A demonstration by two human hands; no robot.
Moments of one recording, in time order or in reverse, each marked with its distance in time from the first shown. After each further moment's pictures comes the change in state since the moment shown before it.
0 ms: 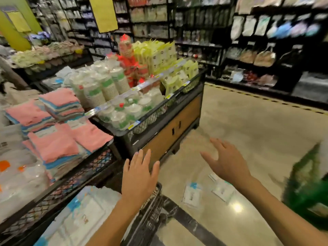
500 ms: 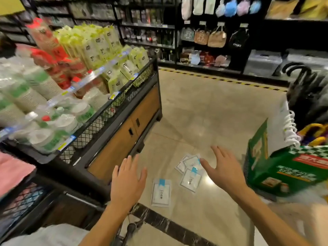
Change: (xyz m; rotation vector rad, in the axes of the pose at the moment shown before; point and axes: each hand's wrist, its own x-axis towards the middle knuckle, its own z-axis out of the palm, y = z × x) left_hand 0.126 0.157 0.114 -0.010 -0.177 0.146; right_hand 0.059 0.222 0.004 -0.015 -0.004 0.348
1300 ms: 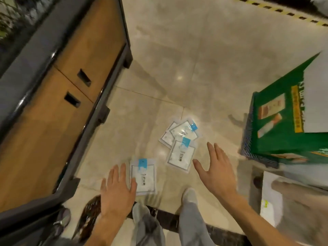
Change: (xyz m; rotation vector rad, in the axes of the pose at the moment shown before) left_hand 0.263 -0.080 0.374 0.121 -0.436 -0.101; right_hand 0.244 0.099 0.347 -0.094 -0.197 0.309
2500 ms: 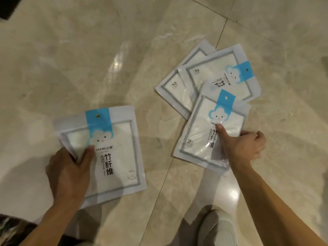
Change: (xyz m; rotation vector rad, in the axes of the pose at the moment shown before) left_hand 0.283 -0.067 0.458 -0.555 0.372 -0.330; right_hand 0.271 0.191 0.514 0.344 0.295 0.607
